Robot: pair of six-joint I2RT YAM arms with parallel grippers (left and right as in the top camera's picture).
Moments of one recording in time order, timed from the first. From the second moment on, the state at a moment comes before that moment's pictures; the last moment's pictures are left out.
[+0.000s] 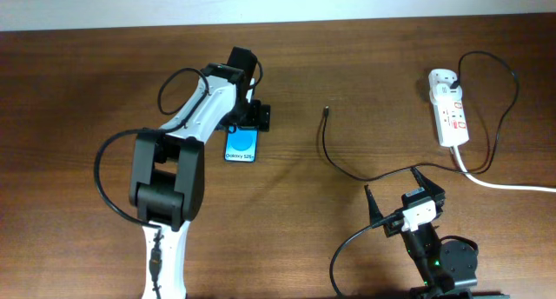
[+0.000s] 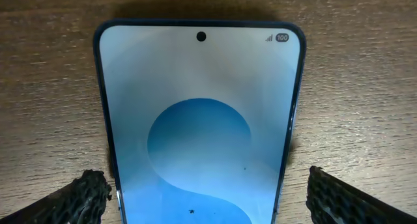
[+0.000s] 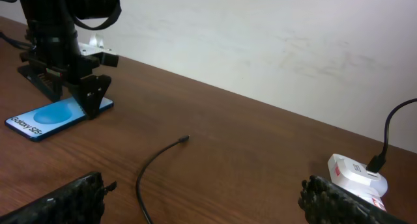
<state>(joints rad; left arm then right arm) -0.31 2.29 1.80 -0.96 0.02 -0.22 0.09 0.01 0.01 -0.06 -0.21 -0.21</state>
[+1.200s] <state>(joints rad) -0.36 2.31 1.83 -1.03 -0.09 -0.23 0.09 0.01 0.01 -0.06 -0.21 -0.21</state>
